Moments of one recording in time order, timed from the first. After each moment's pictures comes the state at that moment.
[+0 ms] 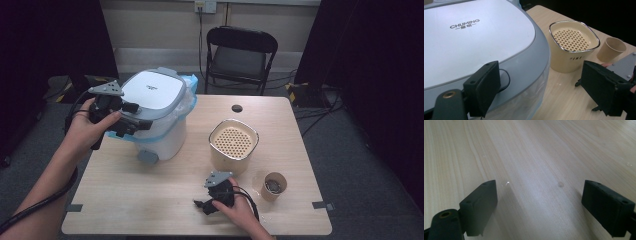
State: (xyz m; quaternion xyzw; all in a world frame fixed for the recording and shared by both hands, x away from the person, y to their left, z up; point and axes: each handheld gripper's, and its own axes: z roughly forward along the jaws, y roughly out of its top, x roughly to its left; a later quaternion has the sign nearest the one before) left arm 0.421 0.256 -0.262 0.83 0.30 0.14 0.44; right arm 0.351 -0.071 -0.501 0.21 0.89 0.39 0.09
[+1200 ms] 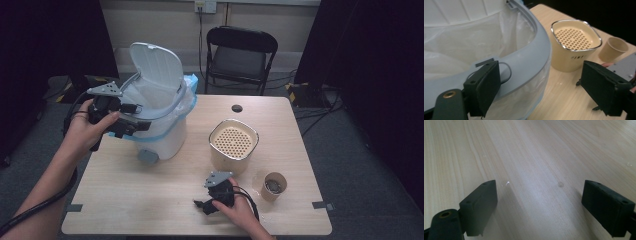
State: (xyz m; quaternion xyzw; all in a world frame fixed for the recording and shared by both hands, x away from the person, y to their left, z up) left arm 0.417 0.259 -0.263 0.83 0.32 0.15 0.43; right arm 0.351 -0.071 -0.501 0.21 0.89 0.39 0.09
